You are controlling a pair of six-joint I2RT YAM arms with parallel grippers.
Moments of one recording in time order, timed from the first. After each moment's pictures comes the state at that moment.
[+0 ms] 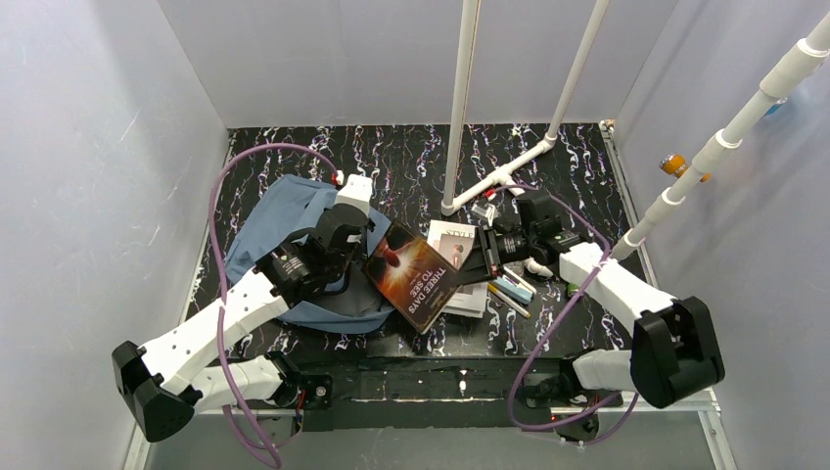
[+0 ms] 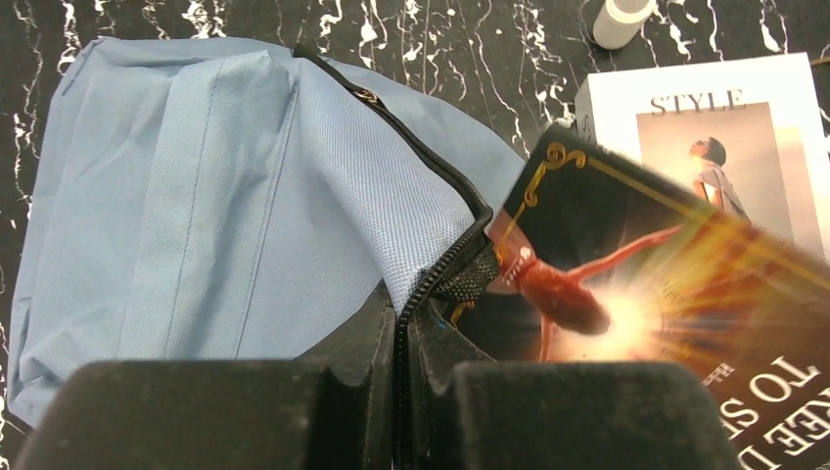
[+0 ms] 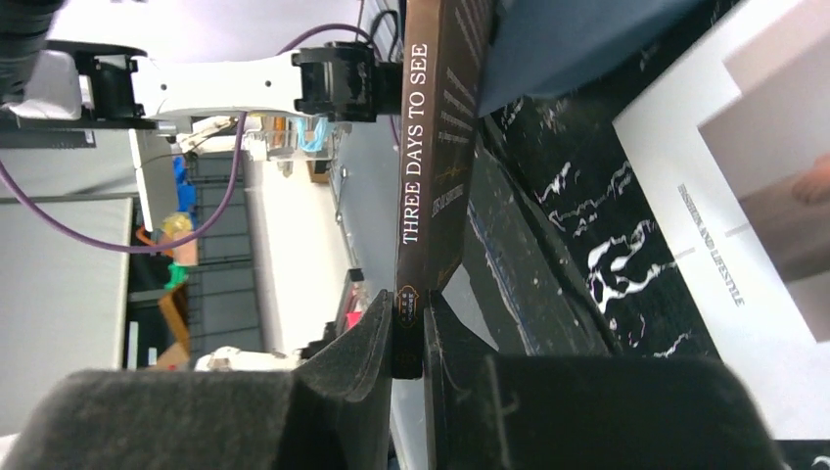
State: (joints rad) left arm -0.82 1.07 1.04 -0.61 -0.56 -0.23; right arm 0.42 1.26 0.81 -0.30 -1.14 0.56
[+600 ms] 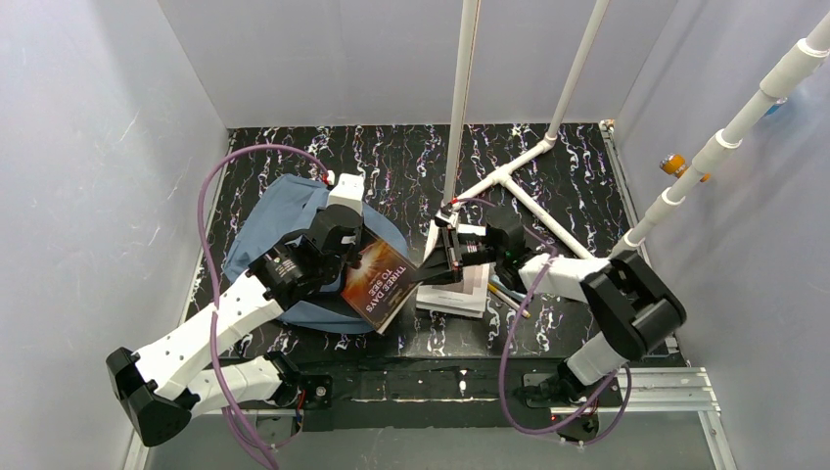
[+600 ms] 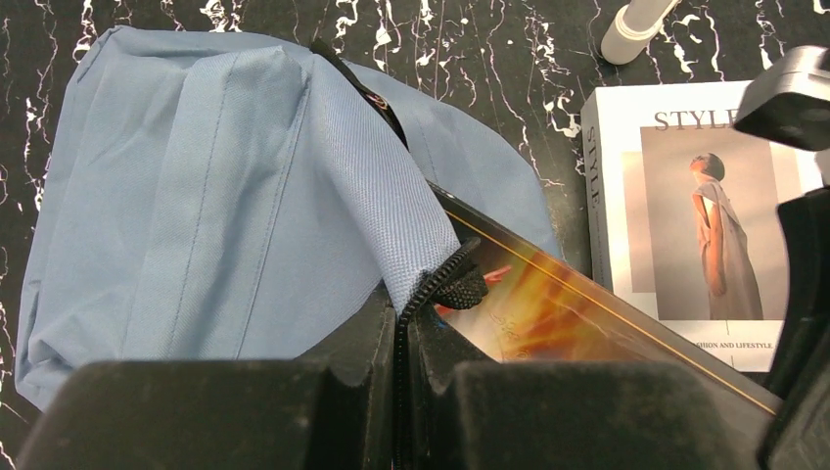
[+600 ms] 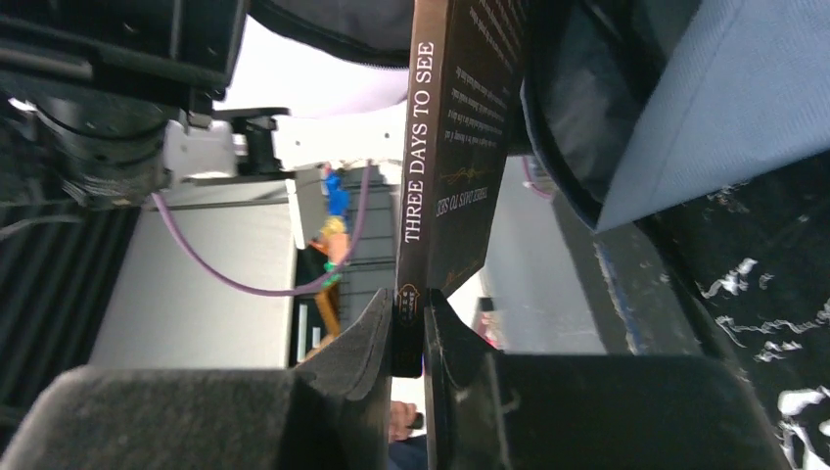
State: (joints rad) left arm -0.82 1.03 1.04 -0.63 -0.59 -0.27; right arm 0.63 1.51 0.66 0.63 -1.08 1.33
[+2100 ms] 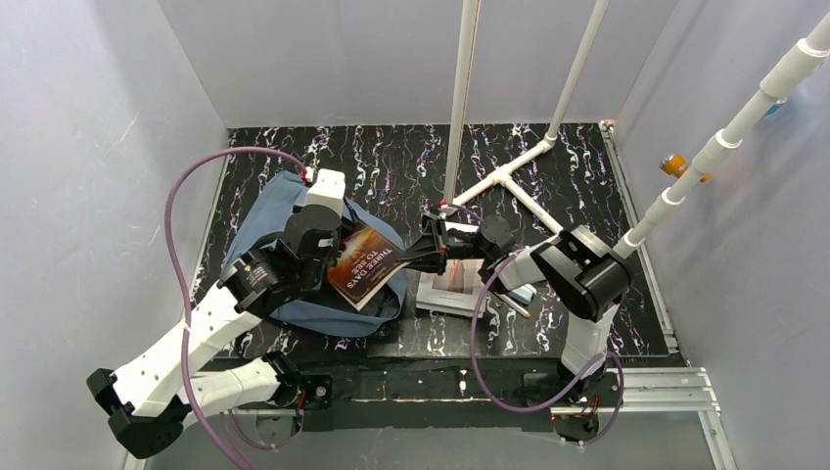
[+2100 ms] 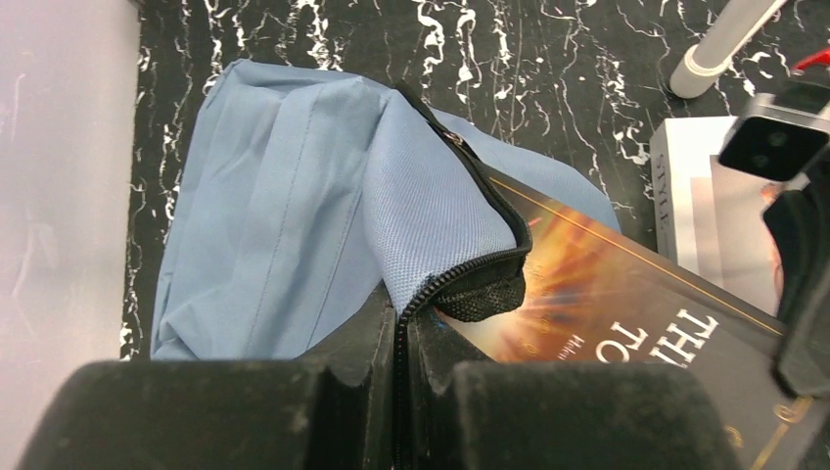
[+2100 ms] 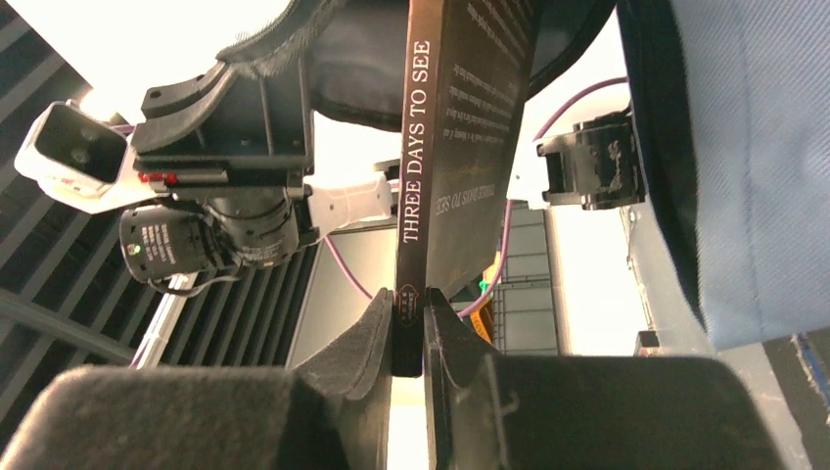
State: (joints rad) left arm -0.82 0.94 1.12 -0.75 -0.70 -0.17; right arm 0.68 1.86 0.69 1.41 -0.98 2.05
